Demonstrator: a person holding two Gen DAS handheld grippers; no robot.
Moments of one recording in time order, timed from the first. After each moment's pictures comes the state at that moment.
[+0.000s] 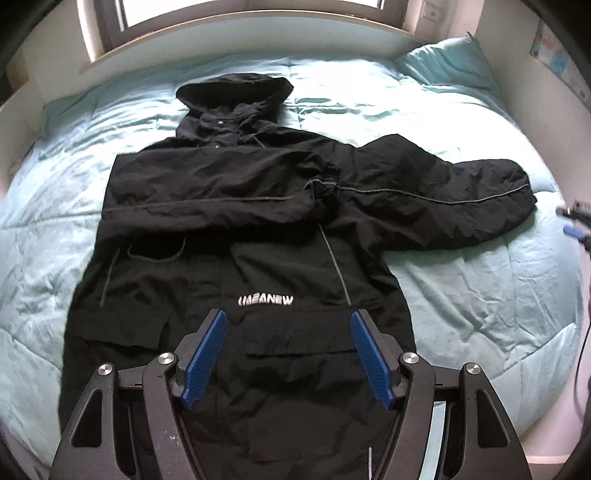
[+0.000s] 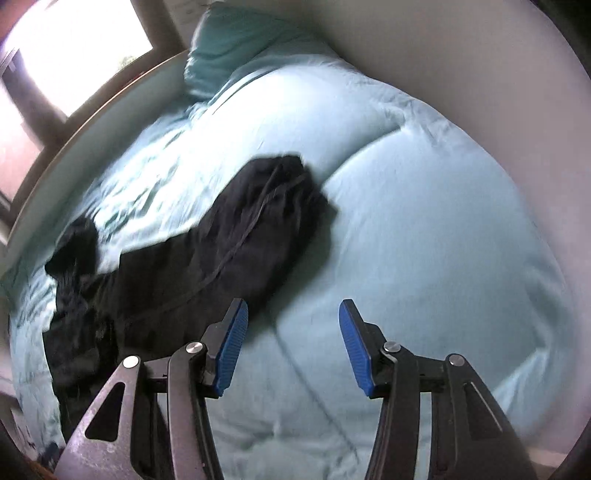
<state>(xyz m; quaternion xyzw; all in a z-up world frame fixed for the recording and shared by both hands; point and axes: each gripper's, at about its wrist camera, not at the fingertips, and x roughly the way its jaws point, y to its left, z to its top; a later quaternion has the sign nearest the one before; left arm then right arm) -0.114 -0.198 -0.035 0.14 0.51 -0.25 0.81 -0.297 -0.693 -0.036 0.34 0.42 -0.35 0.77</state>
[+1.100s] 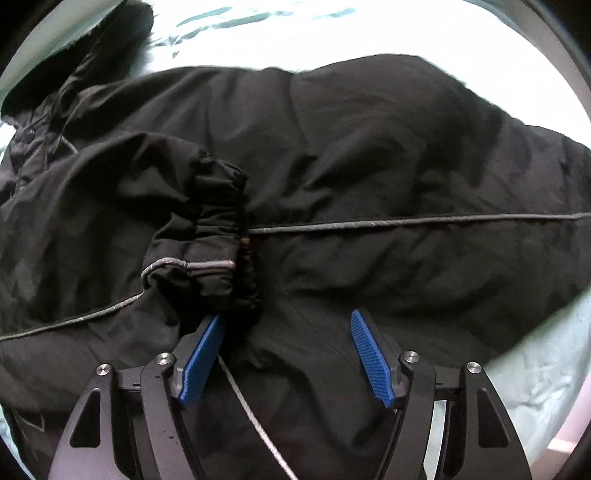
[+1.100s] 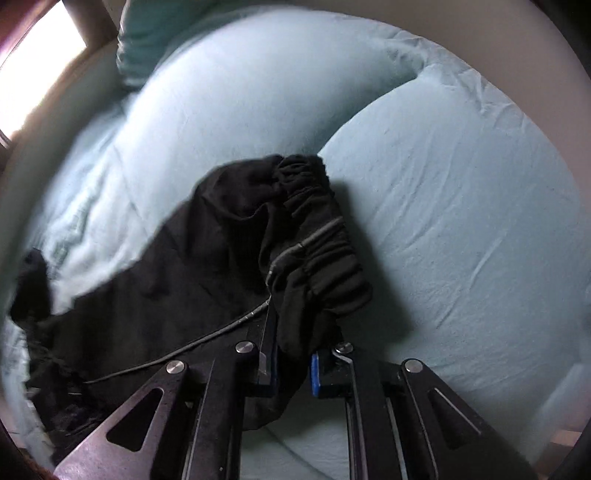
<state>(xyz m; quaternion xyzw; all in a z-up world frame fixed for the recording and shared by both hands) 0.020 -0.397 -0.204 0.21 0.59 -0.33 0.70 -0.240 -0.731 -0.117 0.34 0.46 -0.41 0.71</state>
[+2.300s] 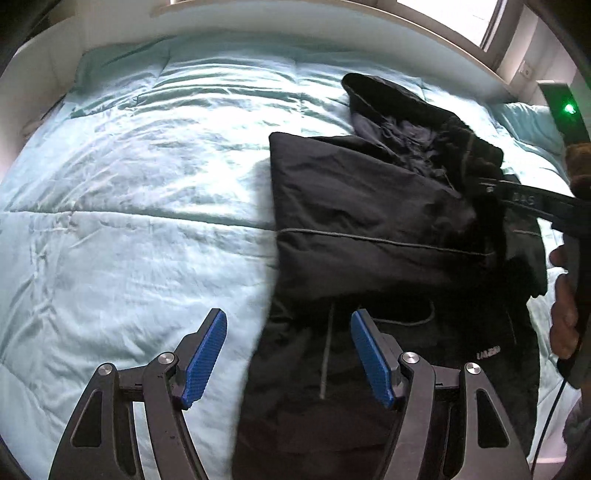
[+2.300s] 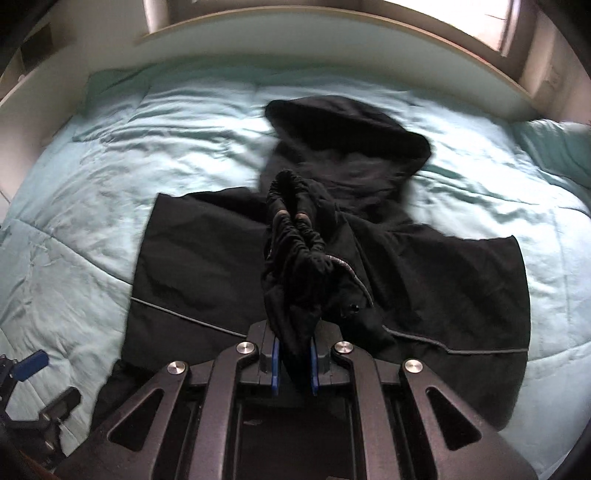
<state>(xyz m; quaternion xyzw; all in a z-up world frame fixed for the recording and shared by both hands) 0.156 0.061 -0.086 0.08 0.54 -0.22 0.81 0.165 -0.168 -0.085 0.08 0.52 -0.11 0.84</state>
